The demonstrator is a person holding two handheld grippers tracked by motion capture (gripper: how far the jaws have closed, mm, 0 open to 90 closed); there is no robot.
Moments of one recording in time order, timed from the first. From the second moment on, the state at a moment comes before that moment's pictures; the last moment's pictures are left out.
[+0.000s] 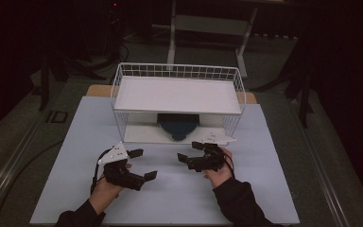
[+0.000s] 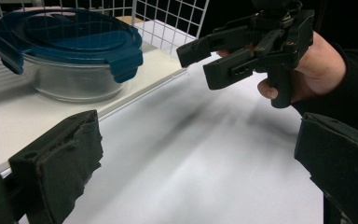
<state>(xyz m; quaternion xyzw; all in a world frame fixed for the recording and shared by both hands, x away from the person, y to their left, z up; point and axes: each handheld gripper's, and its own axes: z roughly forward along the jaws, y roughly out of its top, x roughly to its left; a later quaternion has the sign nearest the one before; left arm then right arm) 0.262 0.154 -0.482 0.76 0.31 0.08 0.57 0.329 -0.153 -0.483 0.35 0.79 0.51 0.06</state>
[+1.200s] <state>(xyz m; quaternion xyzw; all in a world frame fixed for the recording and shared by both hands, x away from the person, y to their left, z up) 0.247 0.163 -0.485 0.77 0.30 0.08 0.56 0.266 -0.242 -0.489 0.38 0.77 0.50 0.12</state>
